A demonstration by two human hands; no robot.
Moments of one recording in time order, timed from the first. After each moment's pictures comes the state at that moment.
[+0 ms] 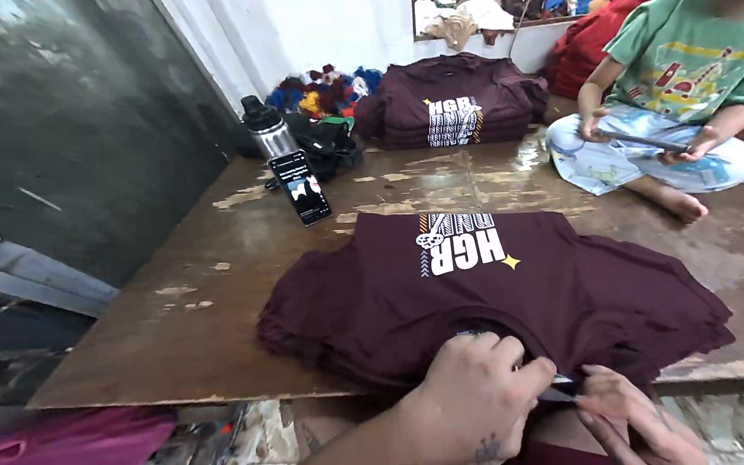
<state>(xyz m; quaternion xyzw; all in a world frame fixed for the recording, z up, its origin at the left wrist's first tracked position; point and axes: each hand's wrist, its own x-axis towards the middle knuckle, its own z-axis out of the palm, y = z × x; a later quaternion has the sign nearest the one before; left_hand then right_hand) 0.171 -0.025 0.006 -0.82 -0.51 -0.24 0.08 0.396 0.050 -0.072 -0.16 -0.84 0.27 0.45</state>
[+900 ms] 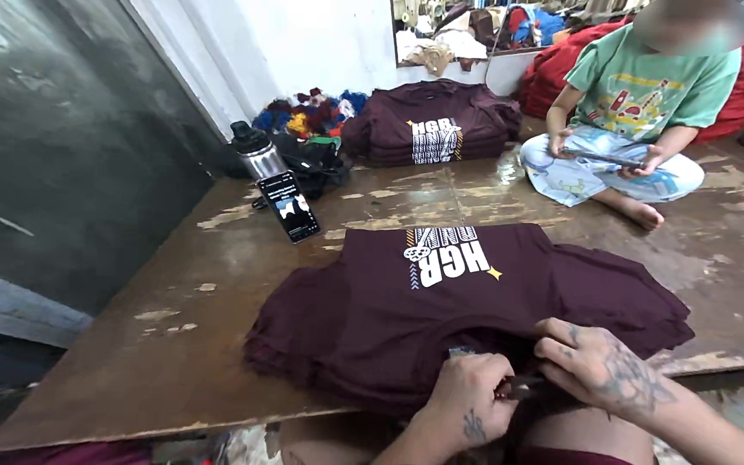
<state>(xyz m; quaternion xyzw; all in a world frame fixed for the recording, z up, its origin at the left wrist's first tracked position) 0.188 -0.017 -0.056 -0.74 -0.54 -0.39 -0.11 0.377 0.124 -0.037 -0.04 -0.95 0.02 0.30</state>
